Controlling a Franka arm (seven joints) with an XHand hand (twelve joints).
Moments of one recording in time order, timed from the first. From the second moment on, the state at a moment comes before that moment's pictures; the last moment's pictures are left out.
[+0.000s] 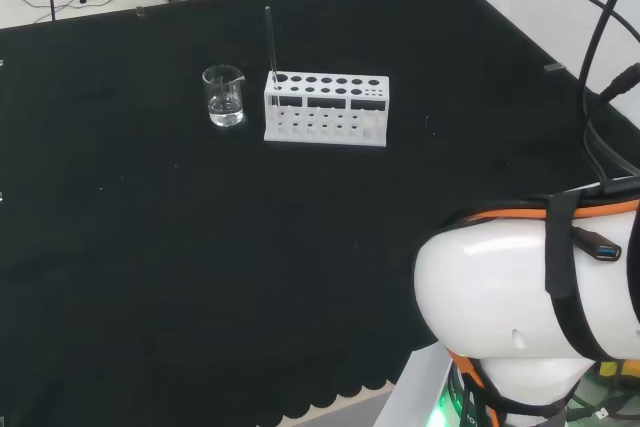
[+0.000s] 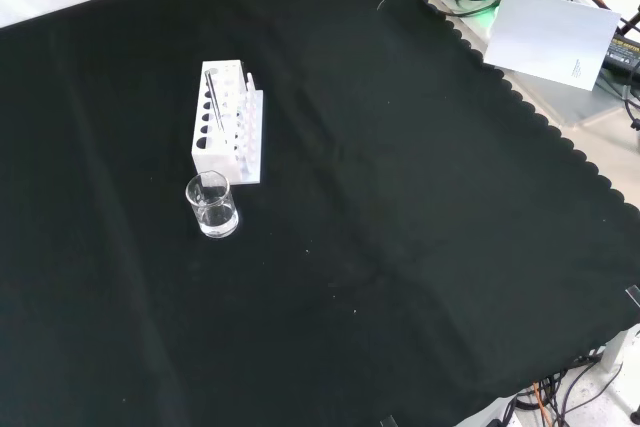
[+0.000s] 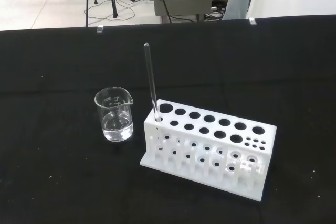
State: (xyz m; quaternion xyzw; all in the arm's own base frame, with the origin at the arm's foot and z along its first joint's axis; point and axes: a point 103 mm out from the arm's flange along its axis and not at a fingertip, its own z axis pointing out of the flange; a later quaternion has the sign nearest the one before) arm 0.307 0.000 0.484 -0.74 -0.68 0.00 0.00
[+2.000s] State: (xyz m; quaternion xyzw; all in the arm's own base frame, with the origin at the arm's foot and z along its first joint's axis) arm 0.428 0.001 0.444 -0.71 -0.71 -0.02 0.00
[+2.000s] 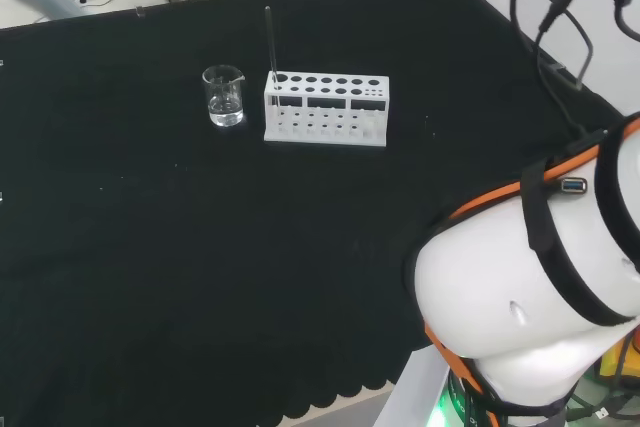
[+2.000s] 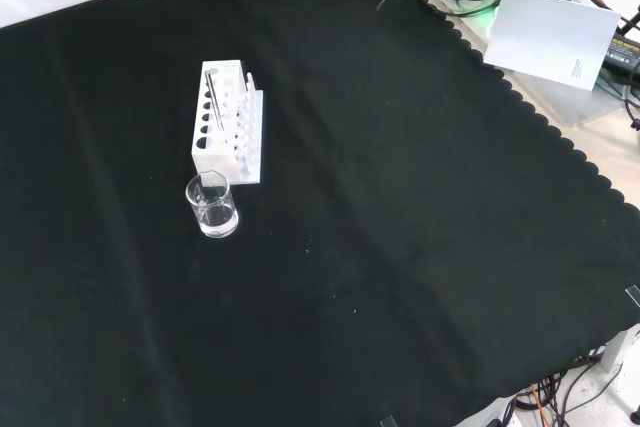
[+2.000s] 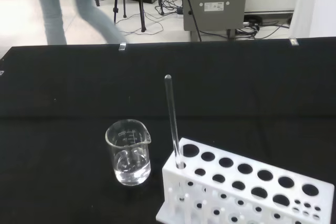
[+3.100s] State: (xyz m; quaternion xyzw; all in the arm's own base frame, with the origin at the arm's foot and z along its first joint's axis) arm 0.541 0.008 0.367 -0.69 -0.73 0.01 0.02
